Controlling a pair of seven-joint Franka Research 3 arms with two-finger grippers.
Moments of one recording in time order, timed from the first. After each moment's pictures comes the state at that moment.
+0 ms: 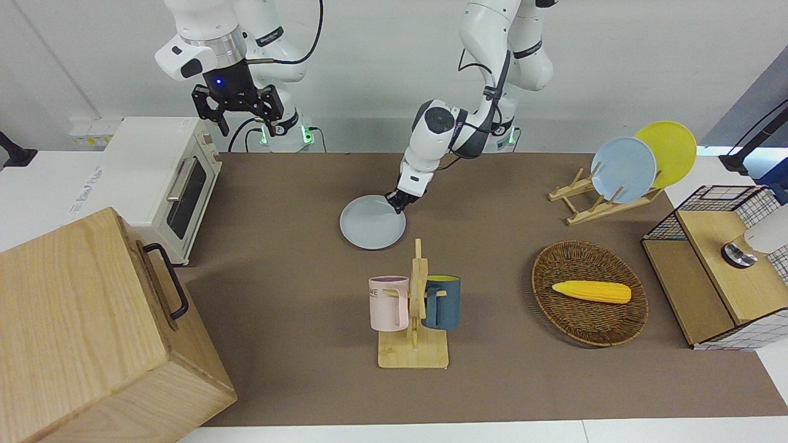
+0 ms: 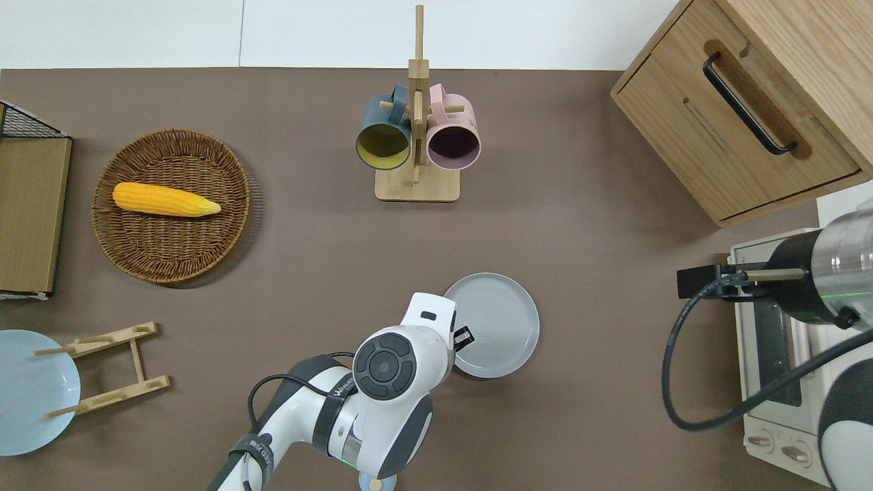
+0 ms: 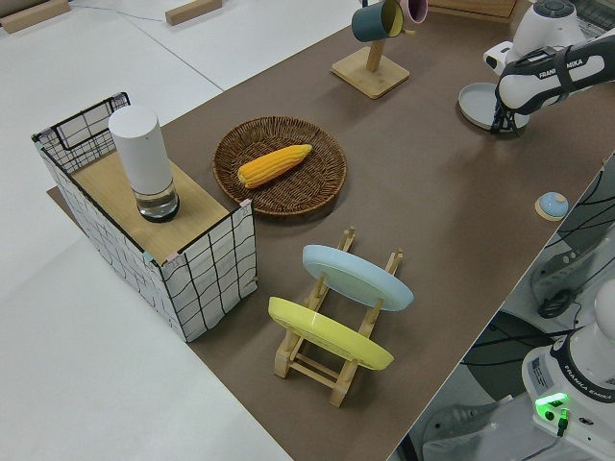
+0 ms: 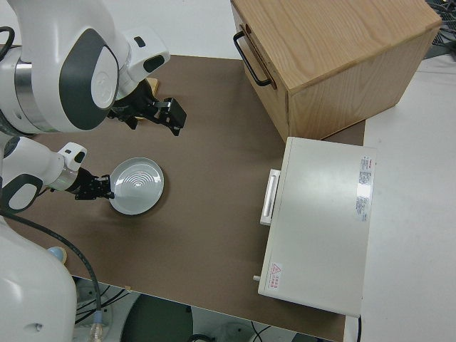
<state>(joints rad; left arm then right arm) -0.79 0.20 0.03 -2.21 -0.35 2.54 -0.96 -0.25 -0.12 0.37 -1.63 0.05 1.51 0.17</state>
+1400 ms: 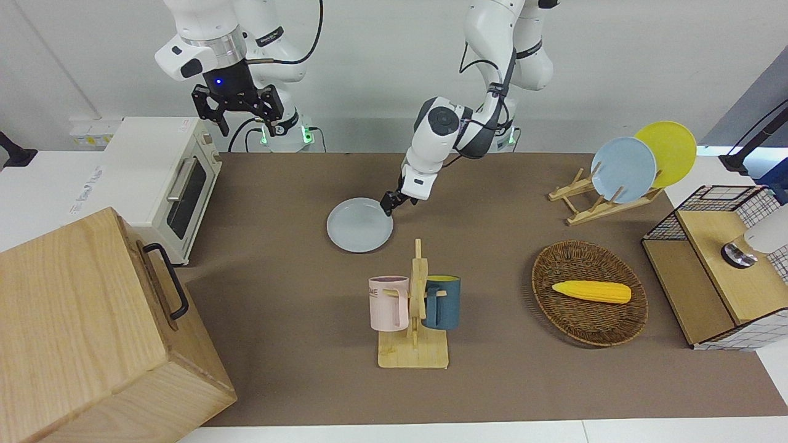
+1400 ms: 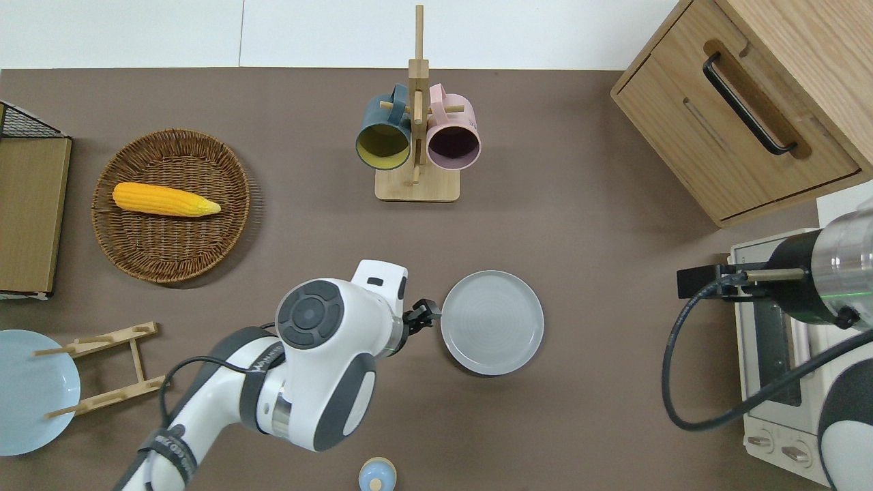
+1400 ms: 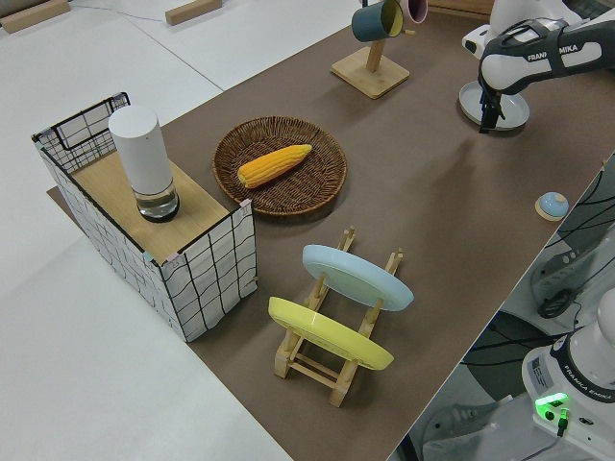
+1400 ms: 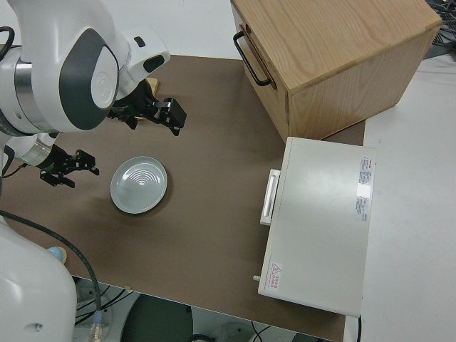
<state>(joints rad) -0.64 0.10 0.06 -2.16 -0.35 2.28 -0.85 -0.25 -0.12 0.37 -1.63 0.05 1.51 0.17</state>
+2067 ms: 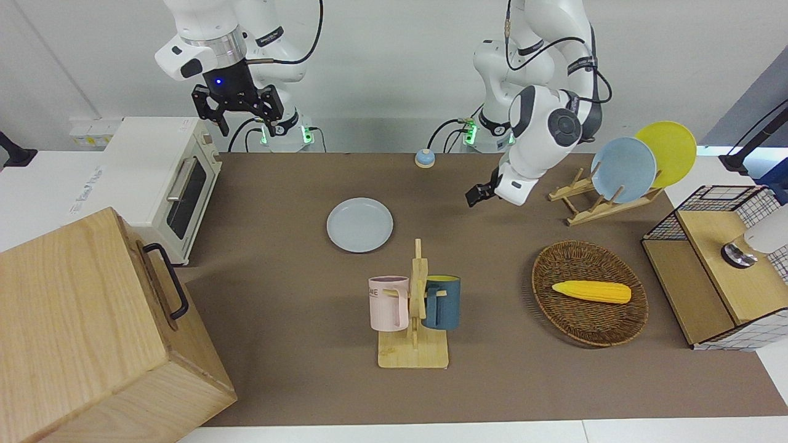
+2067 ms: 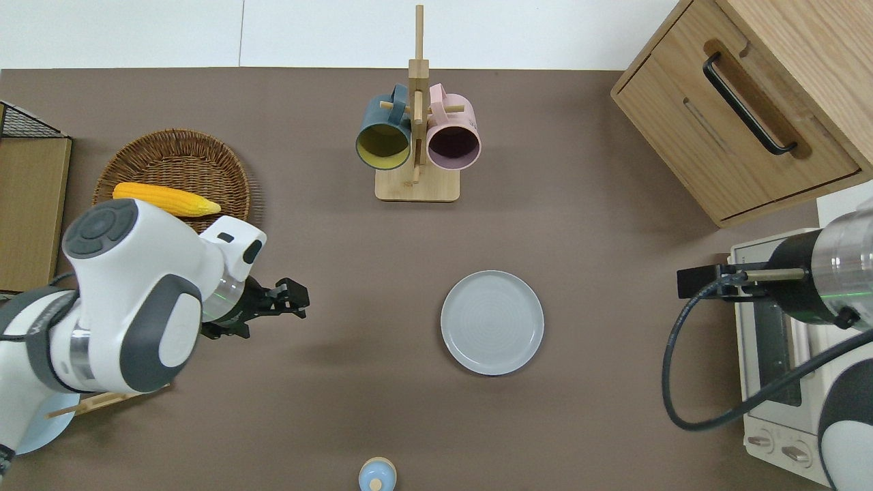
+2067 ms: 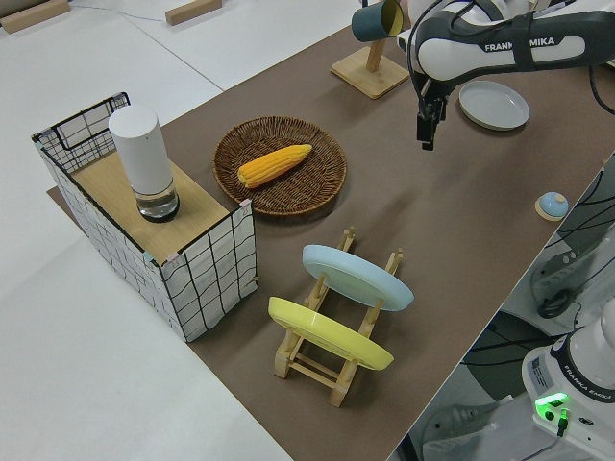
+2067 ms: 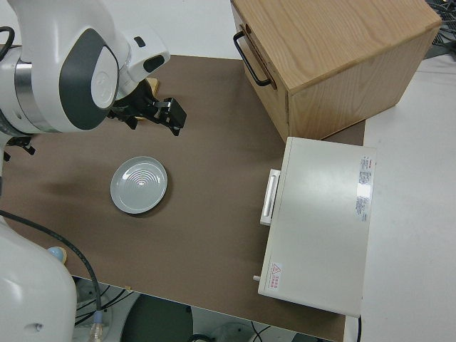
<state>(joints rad) -0.53 0.04 0.34 -2.06 -0.23 1.86 -0.36 -0.25 -0.12 0.37 -1.63 0.05 1.51 0.17</state>
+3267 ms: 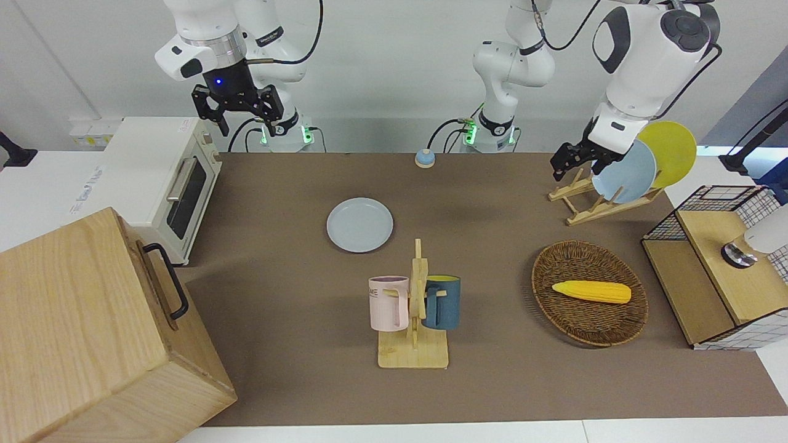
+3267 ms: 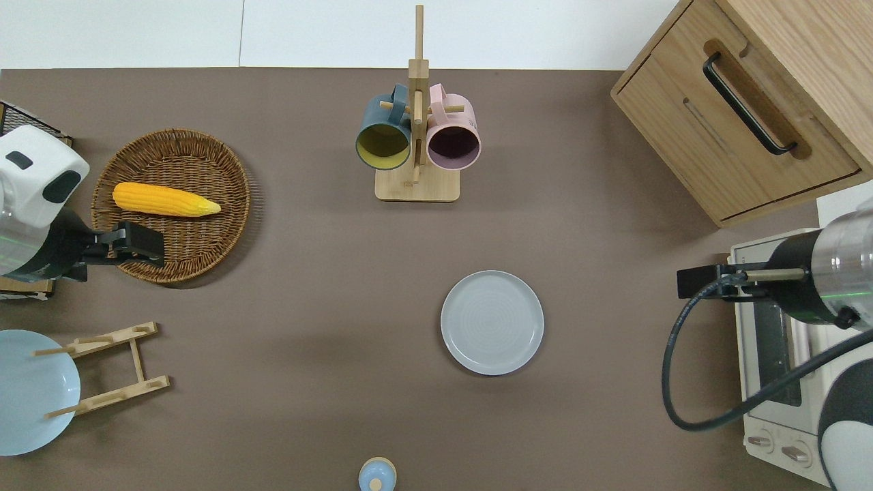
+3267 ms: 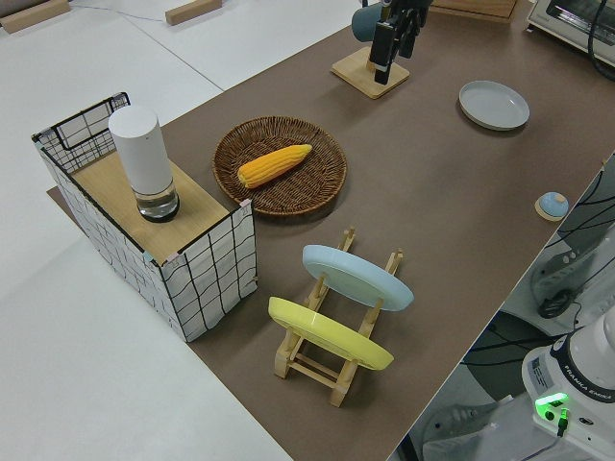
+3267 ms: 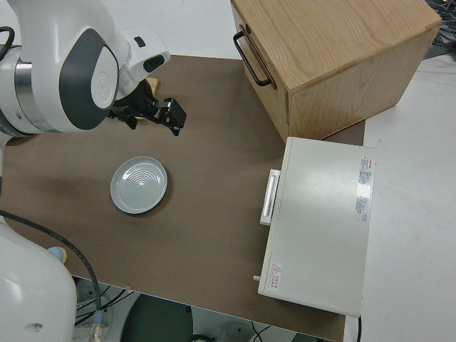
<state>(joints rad) -0.45 0.02 0.41 -1.63 -0.02 1.58 -0.18 -0.25 -0.12 0.37 -1.63 0.05 1.51 0.17</state>
